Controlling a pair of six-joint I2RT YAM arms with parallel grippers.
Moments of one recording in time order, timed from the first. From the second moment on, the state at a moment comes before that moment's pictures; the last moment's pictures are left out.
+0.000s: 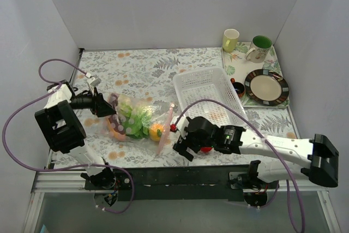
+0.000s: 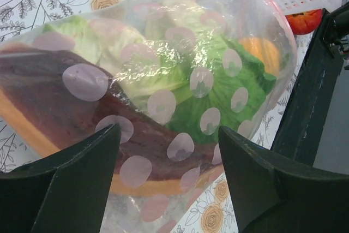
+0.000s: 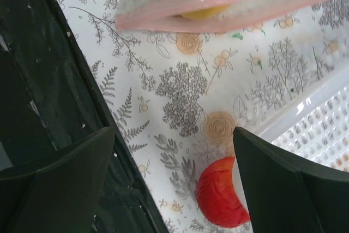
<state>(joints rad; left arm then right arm) 0.47 1.73 1.22 -1.27 1.11 1.24 1.22 1.21 0.82 -0.38 0.01 -0.03</state>
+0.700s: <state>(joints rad) 0.47 1.78 1.27 -1.18 1.04 1.04 1.28 0.76 0.71 -0.80 0.32 0.56</state>
